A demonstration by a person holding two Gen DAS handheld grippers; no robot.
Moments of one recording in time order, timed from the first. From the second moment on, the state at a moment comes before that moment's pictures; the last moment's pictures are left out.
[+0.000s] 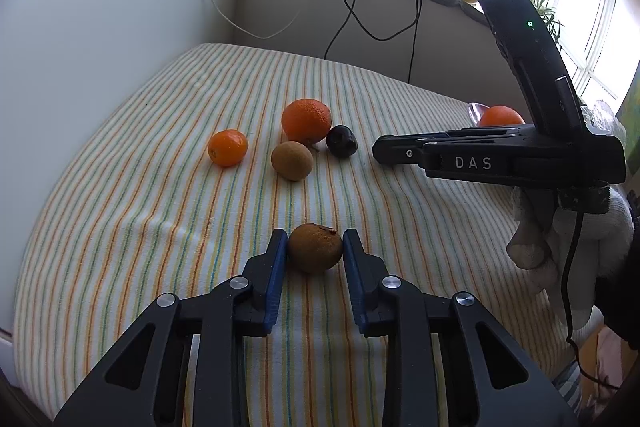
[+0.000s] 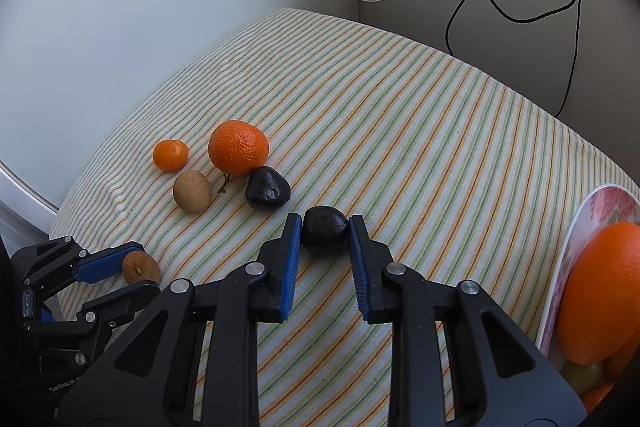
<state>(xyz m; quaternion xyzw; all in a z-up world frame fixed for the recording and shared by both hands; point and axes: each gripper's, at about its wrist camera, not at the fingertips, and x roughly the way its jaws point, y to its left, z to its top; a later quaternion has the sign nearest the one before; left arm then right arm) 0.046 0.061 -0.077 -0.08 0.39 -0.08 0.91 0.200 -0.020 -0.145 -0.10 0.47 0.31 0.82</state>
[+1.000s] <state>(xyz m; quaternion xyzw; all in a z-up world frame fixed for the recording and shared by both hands) 0.064 0.012 -0.042 -0.06 0.35 -0.12 0.93 0.175 -0.089 -0.089 -0.04 0.43 0.32 0.85</state>
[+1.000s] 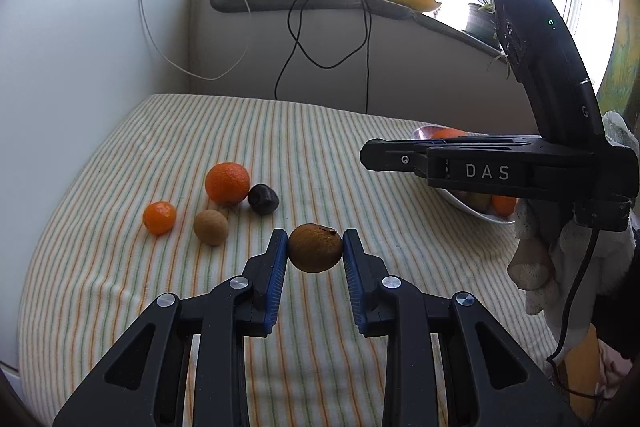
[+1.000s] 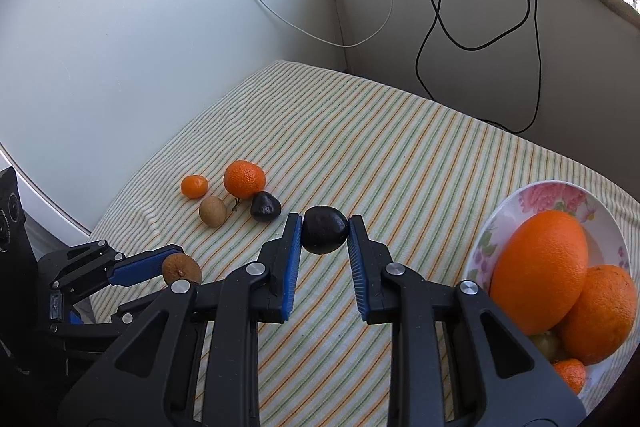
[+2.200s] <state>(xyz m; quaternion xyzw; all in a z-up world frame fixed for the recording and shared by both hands) 0.099 -0.101 -0.019 -0.01 0.34 -0.21 0.92 0.204 -0.235 -0.054 0.02 0.38 0.23 0.89</state>
